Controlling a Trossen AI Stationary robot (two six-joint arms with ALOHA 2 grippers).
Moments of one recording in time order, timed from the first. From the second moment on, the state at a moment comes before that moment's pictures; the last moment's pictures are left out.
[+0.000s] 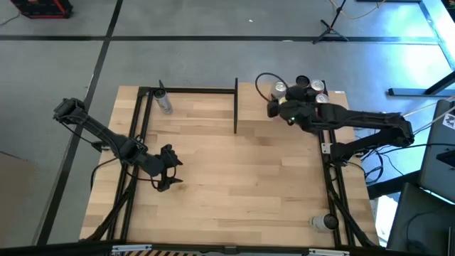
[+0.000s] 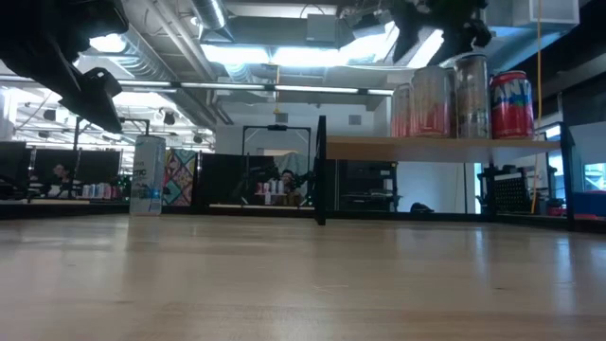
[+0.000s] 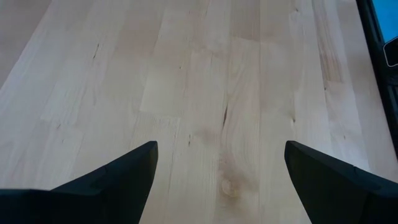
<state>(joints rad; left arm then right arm) -0.50 0.93 0.54 -0.45 -0.29 -0.60 -0.10 1.22 1.17 -0.71 0.95 0.67</state>
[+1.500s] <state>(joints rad) -0.50 0.93 0.54 -0.45 -0.30 -0.62 0.07 1.22 1.13 -1.15 0.84 1.14</state>
